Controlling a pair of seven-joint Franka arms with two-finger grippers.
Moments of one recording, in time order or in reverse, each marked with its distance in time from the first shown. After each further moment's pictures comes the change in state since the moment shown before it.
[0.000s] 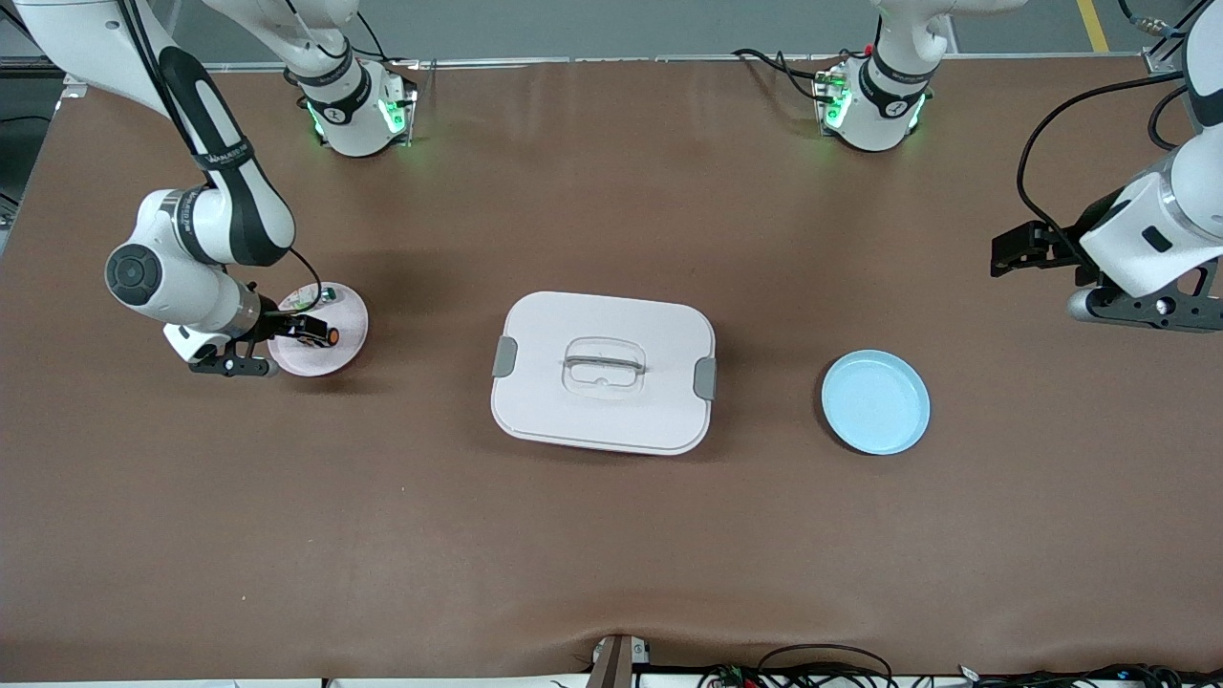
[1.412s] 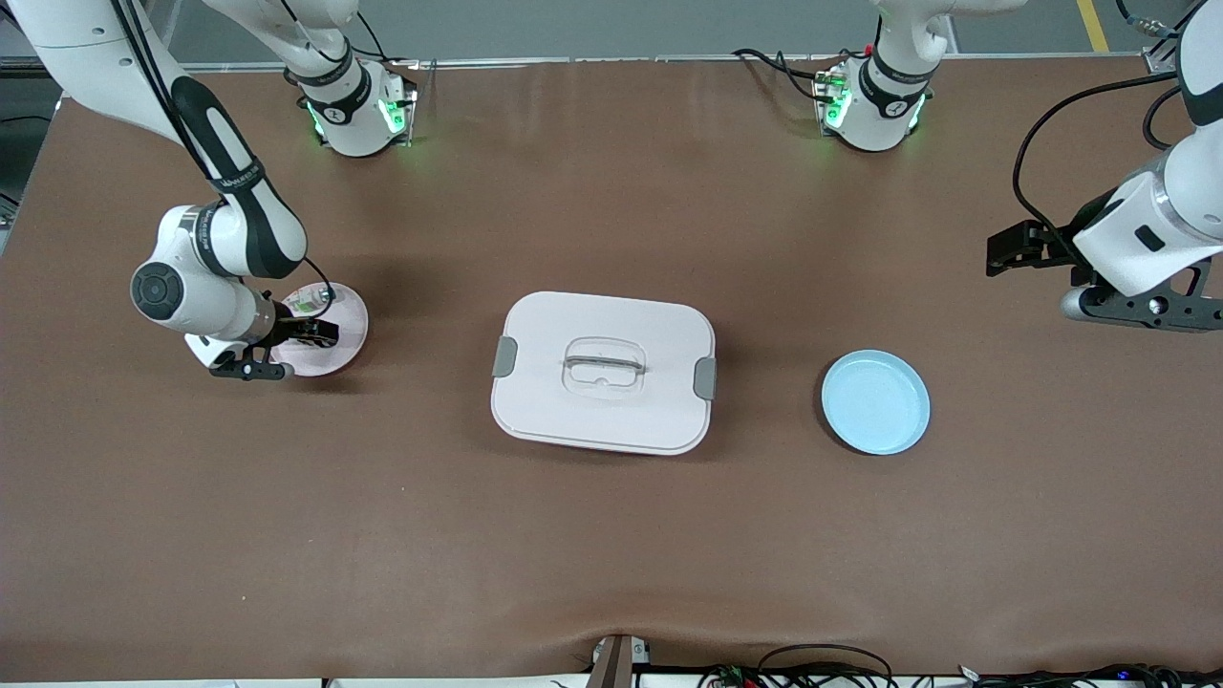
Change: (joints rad) left arm -0.002 0.000 -0.003 0.000 0.000 0.001 0.000; right arm -0.001 0.088 -0.007 -0.003 -0.001 0.045 0.000
